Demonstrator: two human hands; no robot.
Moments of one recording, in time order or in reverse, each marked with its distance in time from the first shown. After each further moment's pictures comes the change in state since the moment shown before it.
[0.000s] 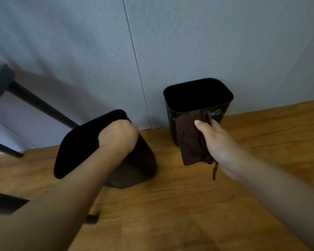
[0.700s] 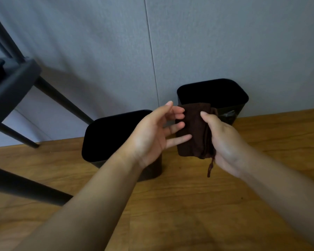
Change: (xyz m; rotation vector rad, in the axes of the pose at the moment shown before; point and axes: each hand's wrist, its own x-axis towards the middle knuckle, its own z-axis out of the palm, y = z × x) left_hand -0.043 0.025 -0.028 -1.919 -0.432 0.067; right_hand -0.005 -0.013 0.024 0.280 -0.111 0.032
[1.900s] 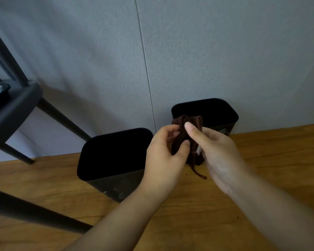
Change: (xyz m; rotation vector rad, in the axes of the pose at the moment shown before) left_hand -0.005 -0.031 0.031 0.679 0.278 0.536; right_hand -0.019 -0.021 0.001 0.017 0.027 -0.193
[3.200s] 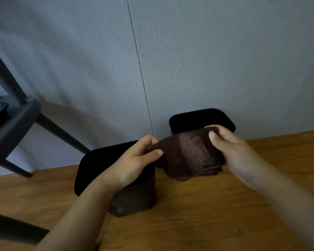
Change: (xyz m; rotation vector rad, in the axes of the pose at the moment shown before) left_hand 0.047 -0.011 -0.063 -0.059 -0.449 -0.137; right_hand 0.031 -0.021 -0.050 -0.205 -0.179 -0.077
